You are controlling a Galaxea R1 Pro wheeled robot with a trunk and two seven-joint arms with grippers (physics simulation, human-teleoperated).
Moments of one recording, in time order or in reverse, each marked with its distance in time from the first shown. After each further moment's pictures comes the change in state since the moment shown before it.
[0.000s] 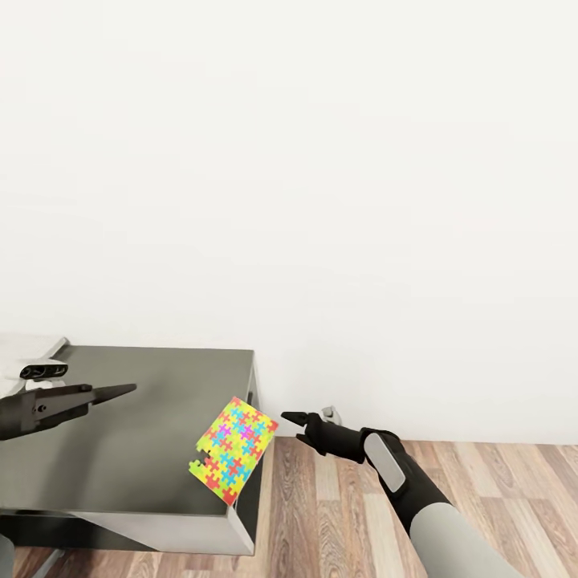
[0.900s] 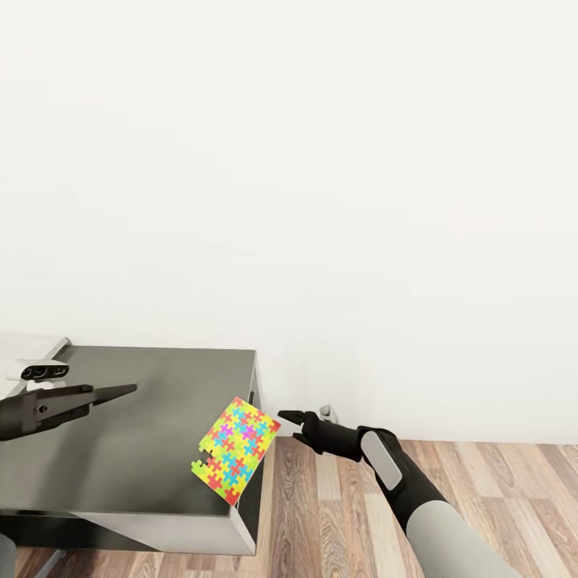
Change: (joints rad) left arm 0.002 -0.005 0.000 0.000 -0.001 -0.002 0.000; right arm -0.007 0.013 0.000 0.000 0.000 0.009 -0.005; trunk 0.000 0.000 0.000
